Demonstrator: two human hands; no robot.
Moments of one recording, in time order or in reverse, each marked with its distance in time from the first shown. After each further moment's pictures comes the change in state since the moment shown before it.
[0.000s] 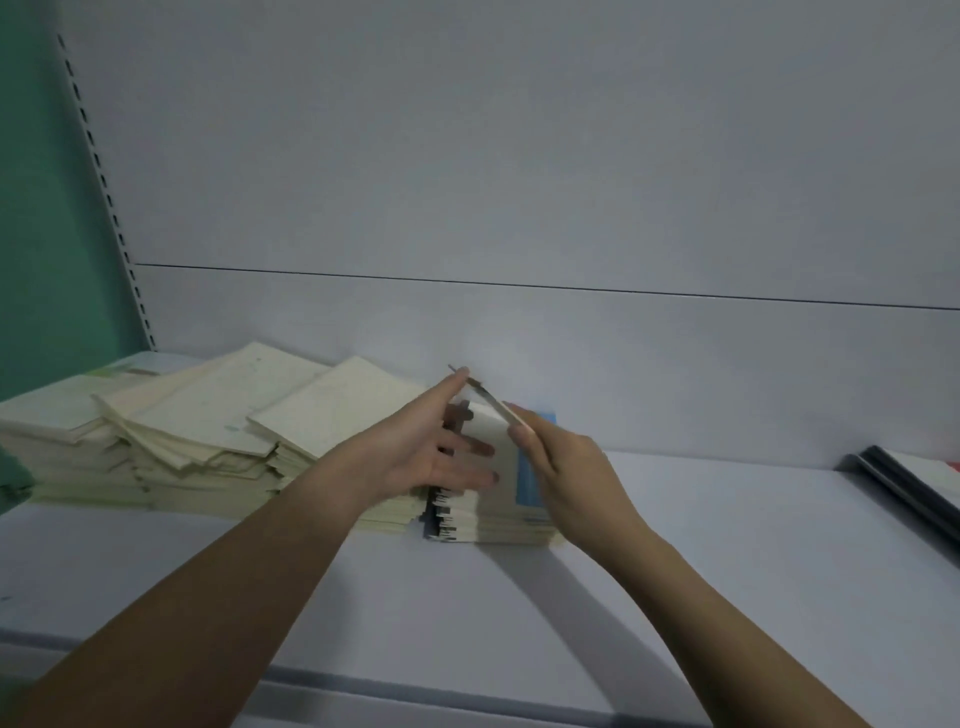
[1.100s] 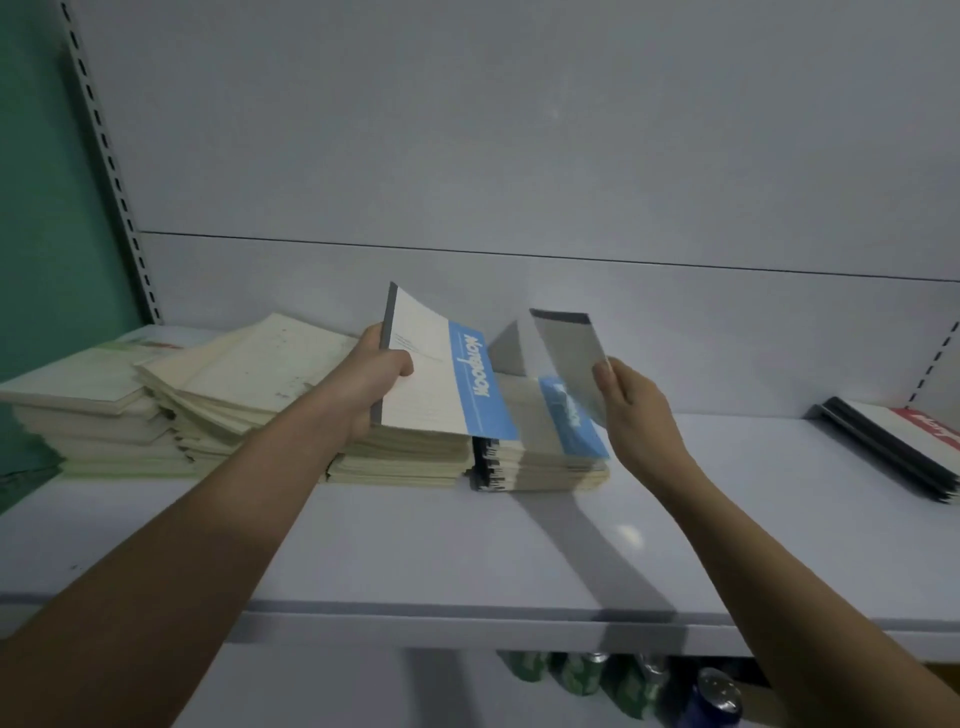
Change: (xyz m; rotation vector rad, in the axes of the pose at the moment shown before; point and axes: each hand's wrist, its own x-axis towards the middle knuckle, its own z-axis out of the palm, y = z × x) left_hand -0.030 0.004 -0.094 0.136 0.224 0.275; right_hand -0.003 -0.015 0.006 0.004 0.333 0.213
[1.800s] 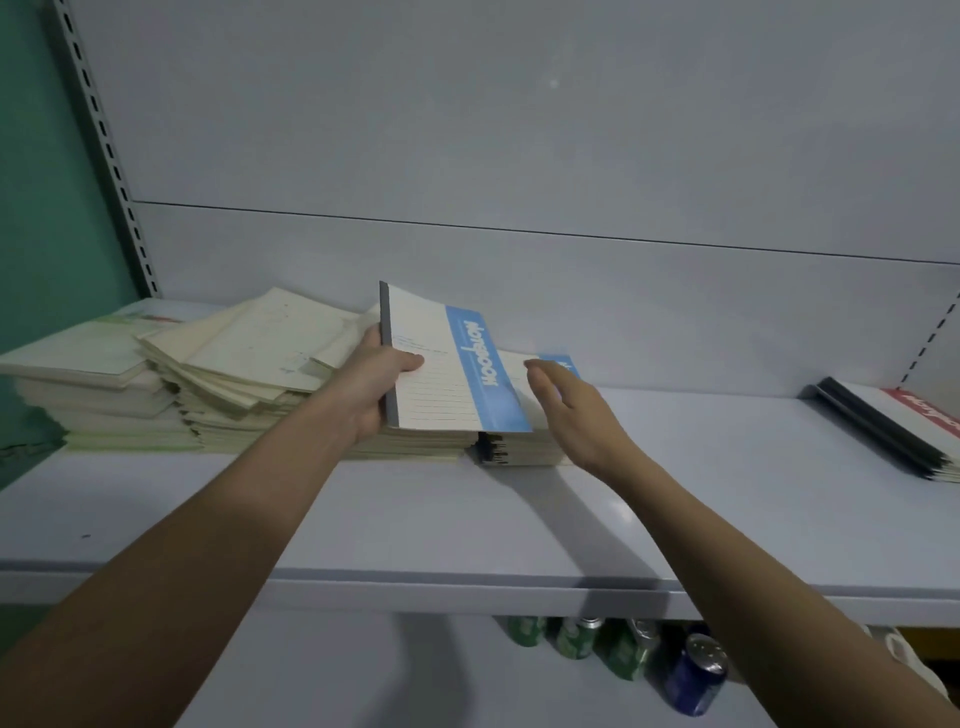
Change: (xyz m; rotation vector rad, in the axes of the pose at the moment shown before) left_hand -0.001 -0.023 -0.001 -0.213 0.000 -0.053; right_hand -0.018 -0.019 0.035 -0.004 -0.333 0.021
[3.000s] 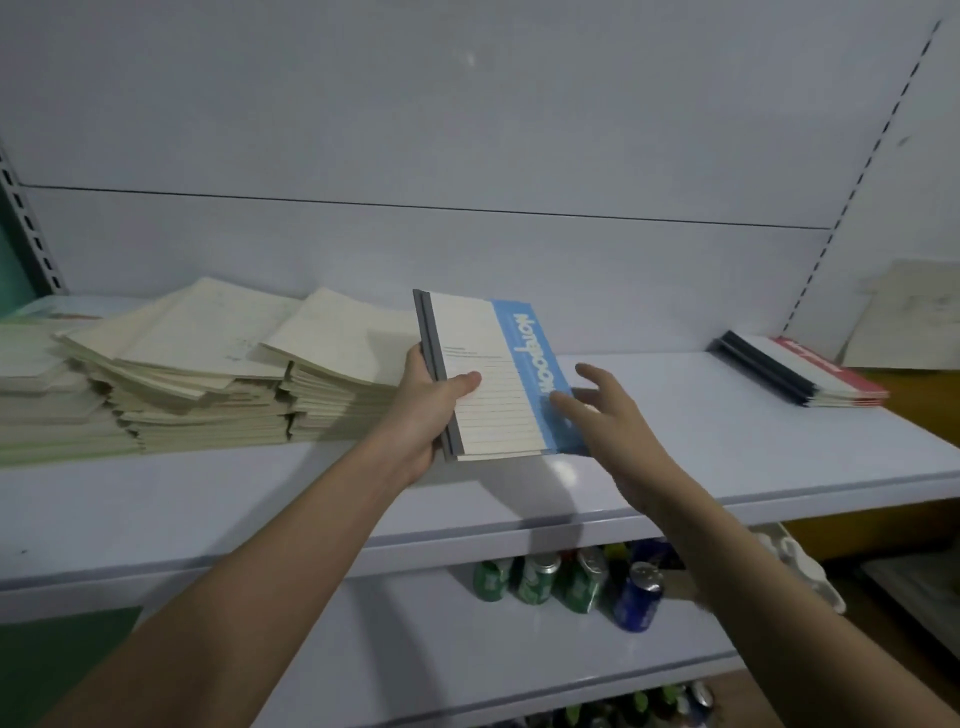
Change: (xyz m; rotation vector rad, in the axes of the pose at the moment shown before) left_hand -0.053 -0.042 0.065 -0.092 -0.209 0.076; right_hand -0.093 -0.011 -0.030 0.431 0.214 0.367
